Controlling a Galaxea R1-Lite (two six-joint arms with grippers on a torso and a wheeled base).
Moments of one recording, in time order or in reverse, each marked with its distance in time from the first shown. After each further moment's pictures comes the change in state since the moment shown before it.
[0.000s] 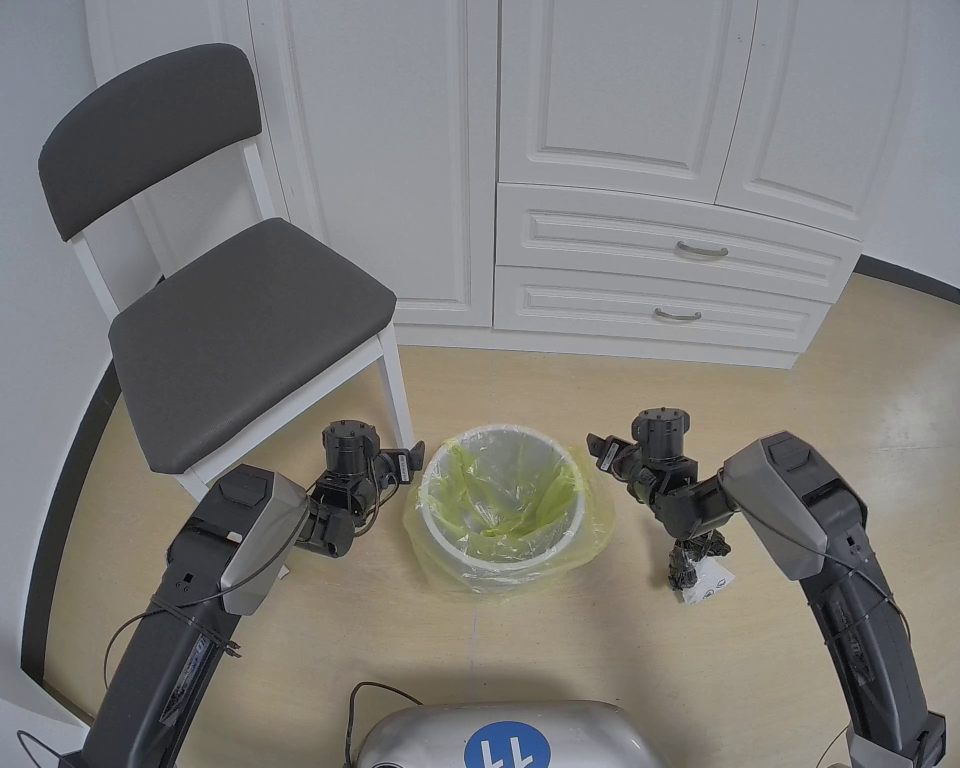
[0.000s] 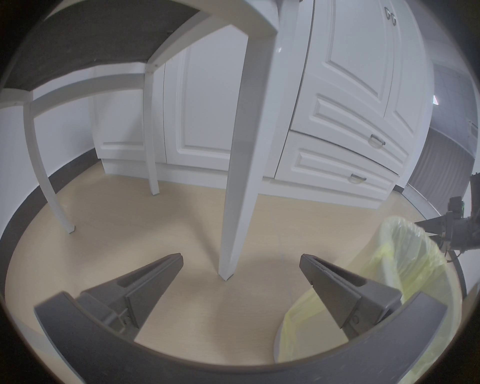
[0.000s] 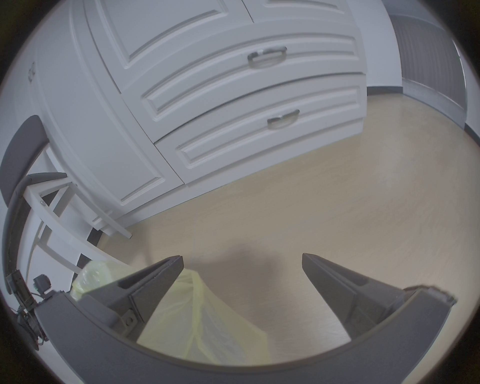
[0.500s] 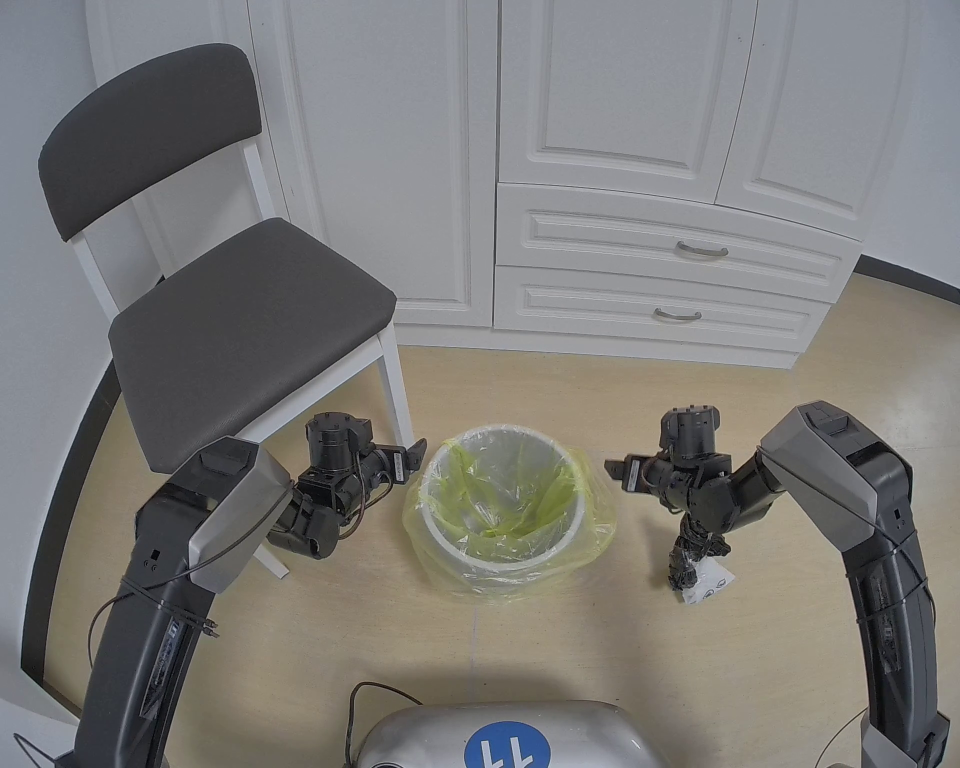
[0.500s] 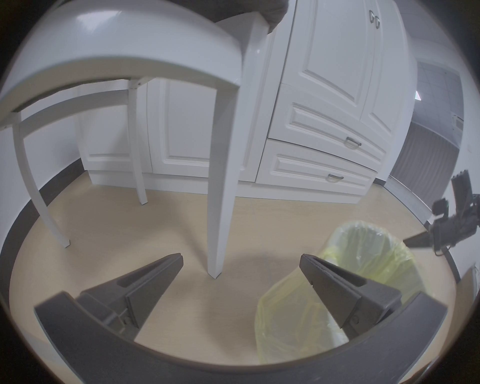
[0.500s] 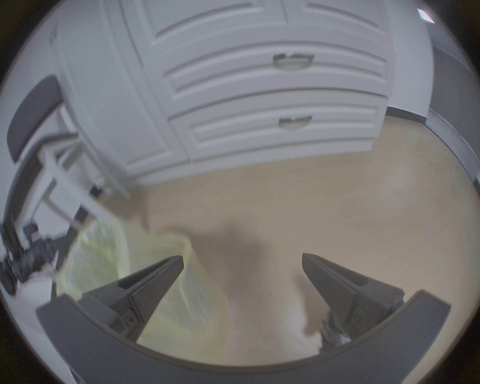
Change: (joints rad) left arm 0.002 -0.168 0.303 -0.151 -0.098 0.050; right arm -0.042 -0.197 0.301 0.044 0.100 -0.230
